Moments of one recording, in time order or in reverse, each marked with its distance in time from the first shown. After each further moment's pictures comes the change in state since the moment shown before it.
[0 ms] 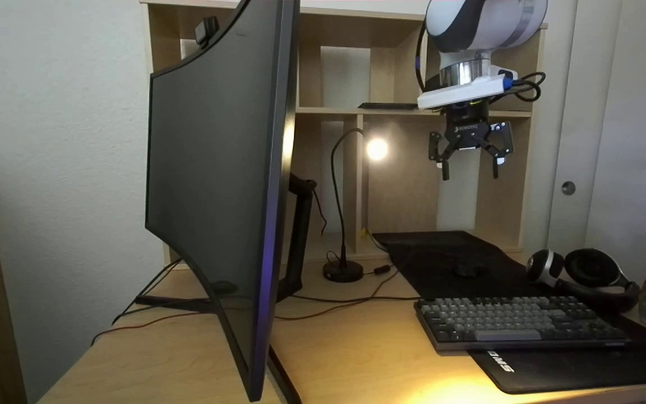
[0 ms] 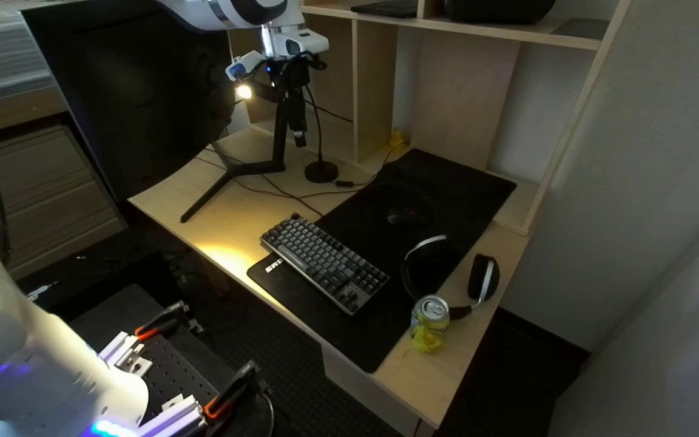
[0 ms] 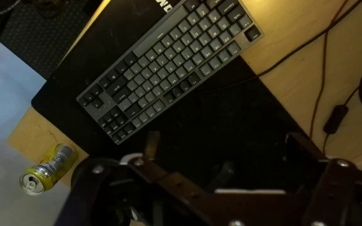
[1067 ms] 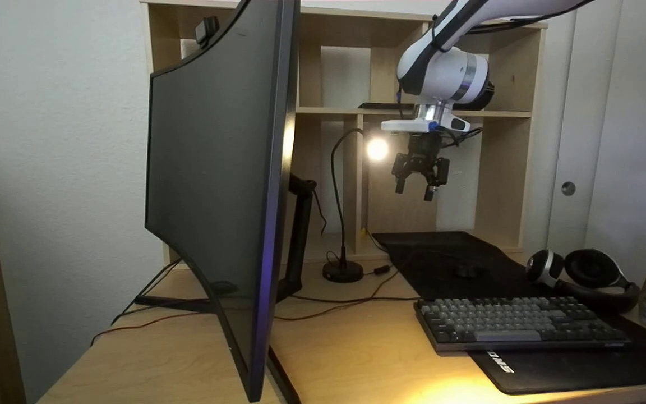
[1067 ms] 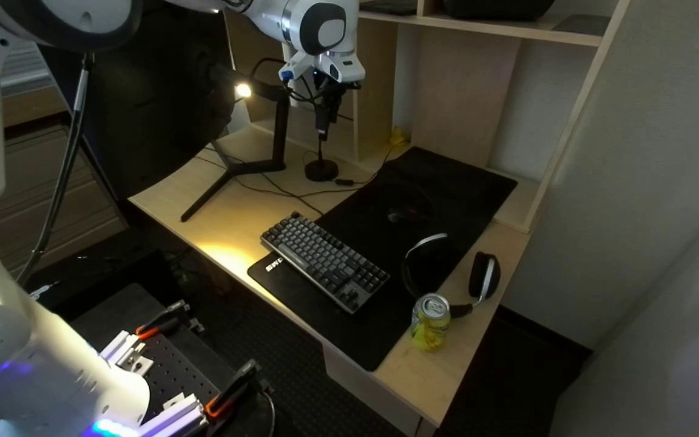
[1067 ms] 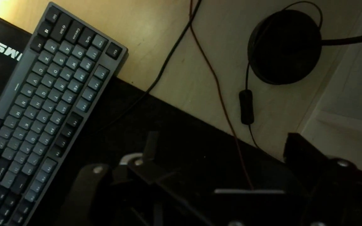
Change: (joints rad) arm 0.033 0.462 -0.068 0.486 0.316 0.030 0.145
